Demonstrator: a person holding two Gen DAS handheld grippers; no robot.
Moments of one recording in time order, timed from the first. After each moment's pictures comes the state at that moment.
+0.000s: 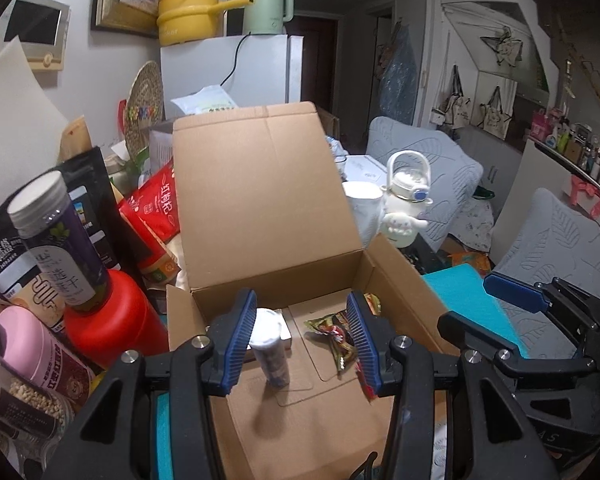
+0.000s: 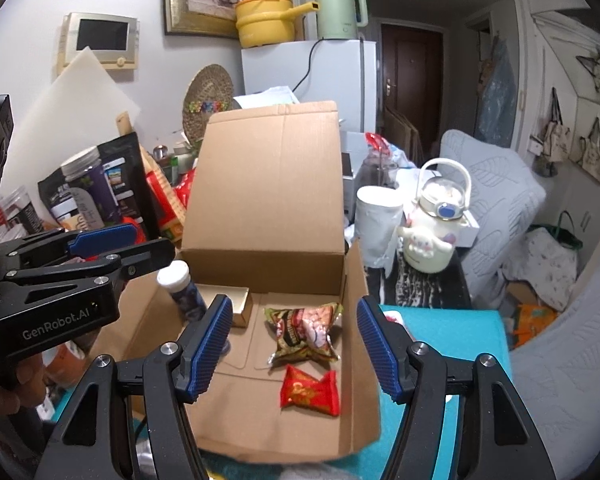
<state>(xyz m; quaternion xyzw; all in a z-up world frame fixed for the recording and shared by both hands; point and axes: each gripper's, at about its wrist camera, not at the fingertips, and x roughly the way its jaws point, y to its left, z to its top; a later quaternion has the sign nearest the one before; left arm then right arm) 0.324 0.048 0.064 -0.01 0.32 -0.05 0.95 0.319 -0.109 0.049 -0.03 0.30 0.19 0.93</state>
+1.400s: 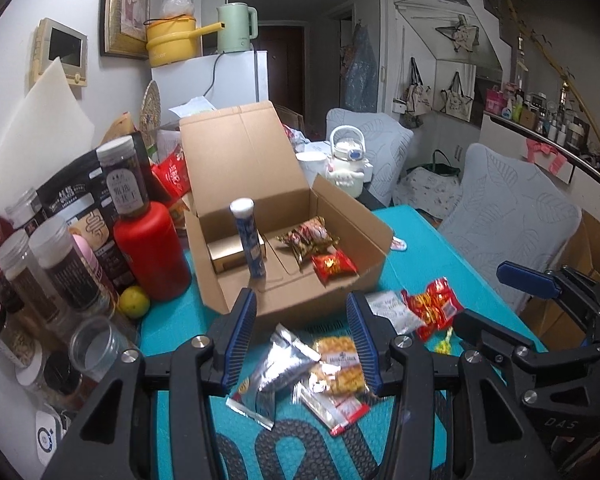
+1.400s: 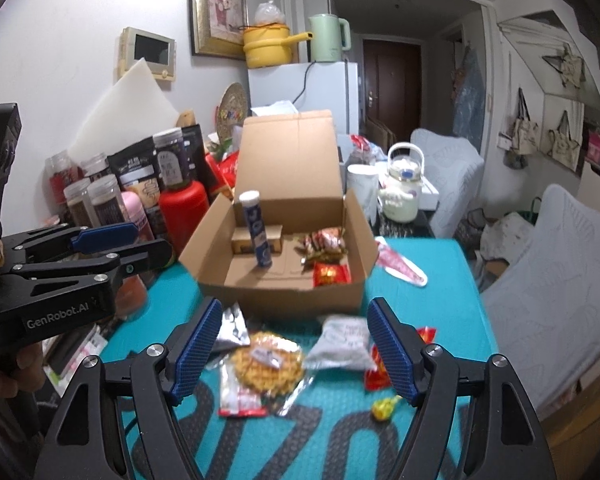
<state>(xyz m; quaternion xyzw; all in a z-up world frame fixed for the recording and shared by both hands) 0.126 0.039 0.066 0.03 0.31 -0.09 0.95 0.108 -0.130 0.044 -0.01 0.29 0.17 0.94</state>
